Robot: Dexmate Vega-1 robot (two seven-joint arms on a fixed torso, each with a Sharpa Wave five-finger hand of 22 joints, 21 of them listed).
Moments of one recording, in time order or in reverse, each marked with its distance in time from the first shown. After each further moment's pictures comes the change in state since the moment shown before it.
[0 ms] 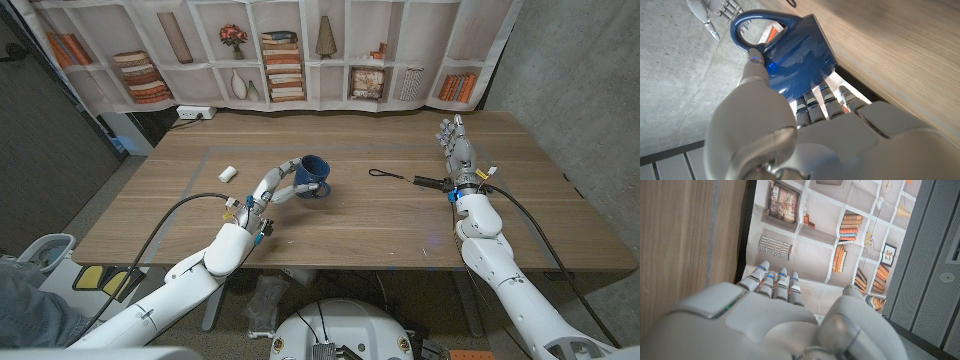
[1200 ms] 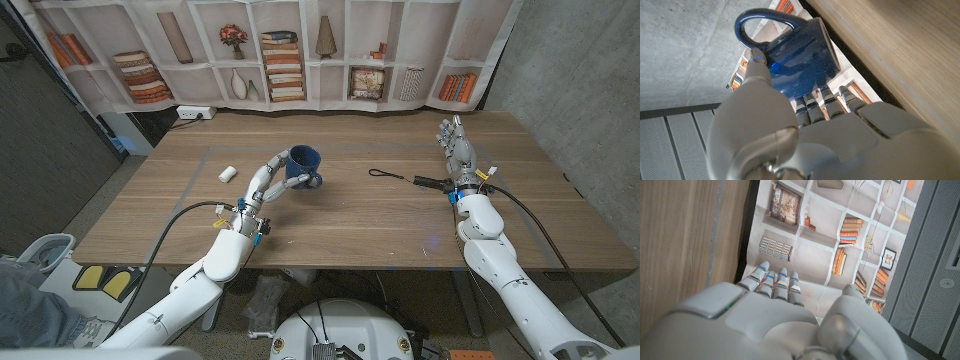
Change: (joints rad) left arm -0.005 -0.103 -0.034 0.149 -0.068 -0.246 -0.003; left_hand 0.013 0.013 0.000 0.000 -0.008 0.003 -0.016 -0.023 0.005 -0.002 -0.002 -0.017 0.000 -0.010 0.000 -0.007 0.000 -0.004 -0.004 -0.008 0.000; right arm -0.016 -0.023 -0.010 -0.034 -0.010 -0.018 -0.020; right_hand 0.004 0.004 0.000 0.000 0.000 0.000 0.000 0.000 0.000 0.000 0.000 0.000 0.000 0.000 0.000 0.000 0.000 0.000 0.000 -0.008 0.000
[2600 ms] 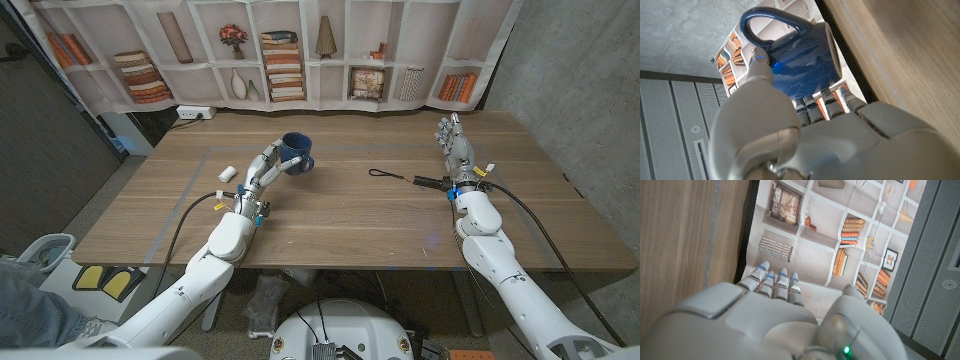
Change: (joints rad) left arm -0.190 -0.134 0.013 0.300 -0.244 -0.090 -0.217; left_hand 0.027 0.012 0.000 0.000 0.001 0.002 -0.012 -0.016 0.000 -0.005 -0.005 -0.012 0.005 -0.020 -0.002 0.000 0.000 -0.010 0.000 -0.010 0.000; right arm 0.021 0.006 -0.002 0.009 -0.009 -0.016 -0.006; right_hand 0.000 0.000 -0.004 -0.004 0.000 -0.004 -0.004 0.000 0.000 0.000 0.000 0.000 0.000 0.000 0.000 0.000 0.000 0.009 -0.002 -0.012 0.000
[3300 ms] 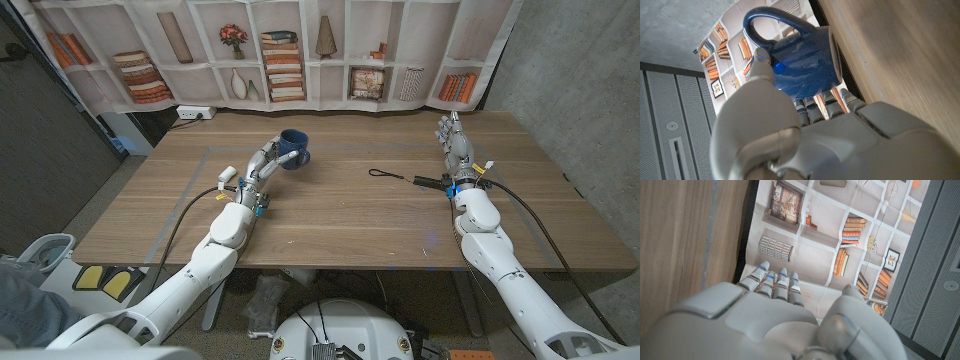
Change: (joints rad) left arm -0.109 -0.047 0.010 0.150 -0.086 0.033 -0.095; left_hand 0.010 0.011 0.000 0.000 0.000 -0.007 -0.025 -0.015 0.000 -0.016 -0.016 -0.009 -0.003 -0.024 0.002 -0.008 0.000 -0.018 0.007 -0.004 0.000; right arm 0.014 0.006 -0.003 0.001 -0.015 -0.014 -0.018; right_hand -0.004 0.004 0.000 0.000 0.000 0.000 0.000 0.000 0.000 0.000 0.000 0.000 0.000 0.000 0.000 0.000 0.000 0.000 0.000 0.000 0.000
